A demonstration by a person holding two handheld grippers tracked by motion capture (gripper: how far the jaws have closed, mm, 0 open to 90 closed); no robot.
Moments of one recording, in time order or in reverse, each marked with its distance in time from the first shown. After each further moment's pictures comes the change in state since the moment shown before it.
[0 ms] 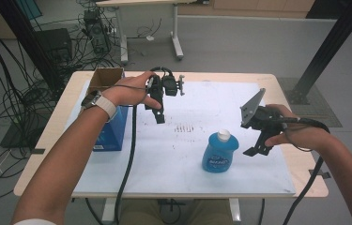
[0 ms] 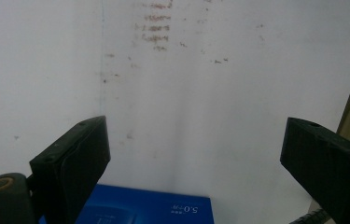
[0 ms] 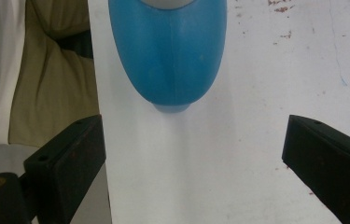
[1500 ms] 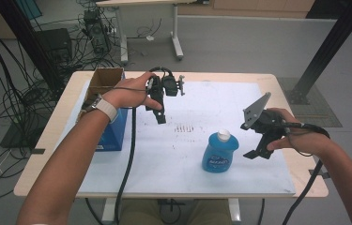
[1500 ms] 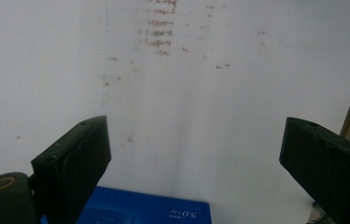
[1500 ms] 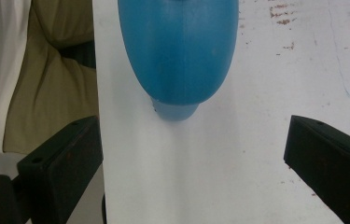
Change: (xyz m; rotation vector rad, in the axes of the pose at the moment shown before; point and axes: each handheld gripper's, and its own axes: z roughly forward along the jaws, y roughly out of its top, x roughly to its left) left arm -0.003 0.001 0.000 -0.020 0.015 -0.016; right arm 0.004 -0.012 0.007 -0.076 0.002 -0.017
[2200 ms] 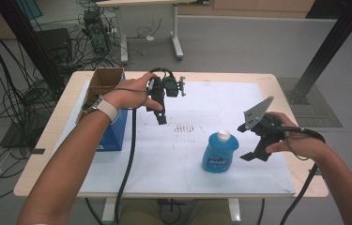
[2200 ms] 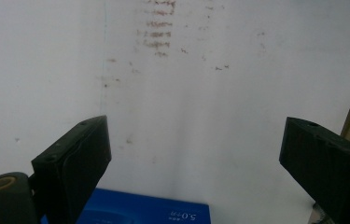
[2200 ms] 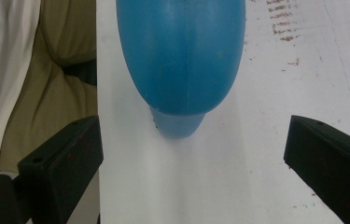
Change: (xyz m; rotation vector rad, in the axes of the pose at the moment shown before) left arm -0.001 0.002 0.003 0.000 0.000 0.002; right arm -0.001 -0.011 0.013 -0.103 0.015 -0.003
